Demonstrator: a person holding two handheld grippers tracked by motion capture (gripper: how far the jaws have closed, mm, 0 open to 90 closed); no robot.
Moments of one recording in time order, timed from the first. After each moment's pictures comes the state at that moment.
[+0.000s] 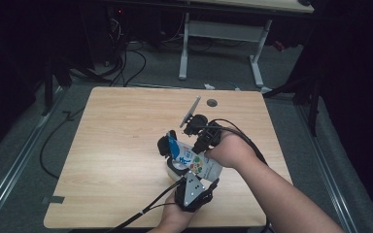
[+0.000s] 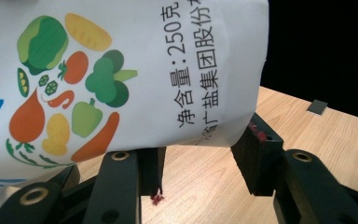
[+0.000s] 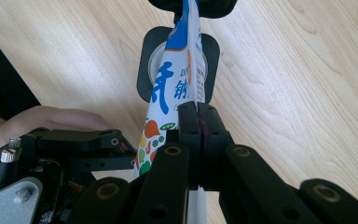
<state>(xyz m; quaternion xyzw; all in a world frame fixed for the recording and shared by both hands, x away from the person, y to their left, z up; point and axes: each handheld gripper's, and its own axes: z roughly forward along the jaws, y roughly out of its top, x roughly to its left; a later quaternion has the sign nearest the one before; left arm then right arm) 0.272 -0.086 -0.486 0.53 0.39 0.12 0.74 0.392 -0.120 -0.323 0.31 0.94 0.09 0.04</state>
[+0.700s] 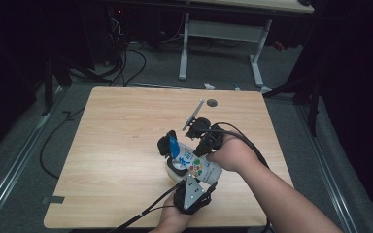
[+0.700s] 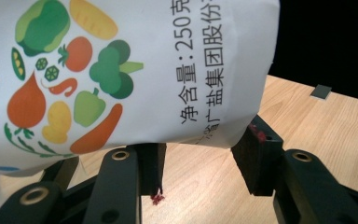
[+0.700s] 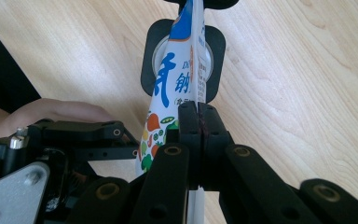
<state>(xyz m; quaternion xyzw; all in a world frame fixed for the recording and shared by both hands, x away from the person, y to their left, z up) 0.268 -0.083 -0.500 0.55 0.38 0.13 0.73 0.386 -0.127 -0.330 0.32 0.94 0.10 0.04</state>
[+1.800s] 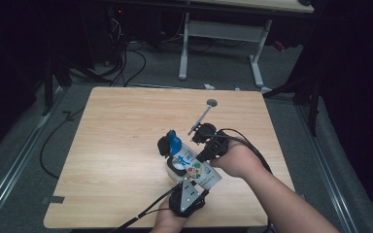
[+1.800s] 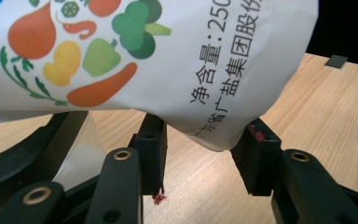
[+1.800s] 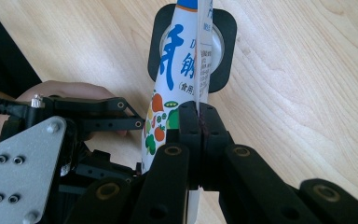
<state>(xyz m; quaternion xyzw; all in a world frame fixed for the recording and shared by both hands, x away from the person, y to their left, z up) 0.267 -0.072 -0.520 0.57 0.39 0.13 0.71 0.377 -0.141 -0.340 0.33 0.94 0.12 0.02</state>
